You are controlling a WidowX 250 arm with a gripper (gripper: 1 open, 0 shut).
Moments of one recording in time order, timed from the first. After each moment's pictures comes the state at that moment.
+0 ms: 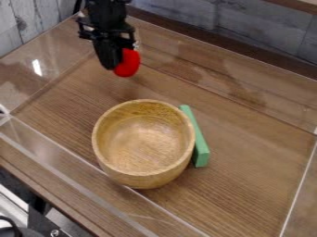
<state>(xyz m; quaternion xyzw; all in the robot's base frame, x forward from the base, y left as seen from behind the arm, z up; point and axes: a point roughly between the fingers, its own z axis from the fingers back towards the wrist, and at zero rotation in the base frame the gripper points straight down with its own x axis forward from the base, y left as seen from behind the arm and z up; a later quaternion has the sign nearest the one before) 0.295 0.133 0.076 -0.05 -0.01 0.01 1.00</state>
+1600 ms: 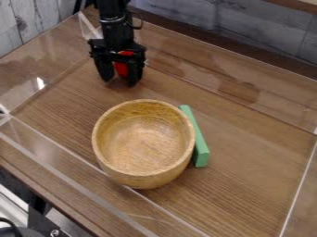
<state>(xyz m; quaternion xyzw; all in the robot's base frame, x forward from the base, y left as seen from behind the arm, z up) 0.326 0.134 0.029 -0.04 0.01 0.08 1.00</state>
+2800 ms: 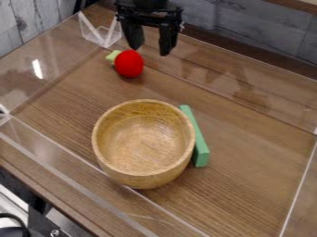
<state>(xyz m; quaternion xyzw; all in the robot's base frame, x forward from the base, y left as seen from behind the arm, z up) 0.333 0.073 0.106 -0.05 -0.03 0.04 1.00</state>
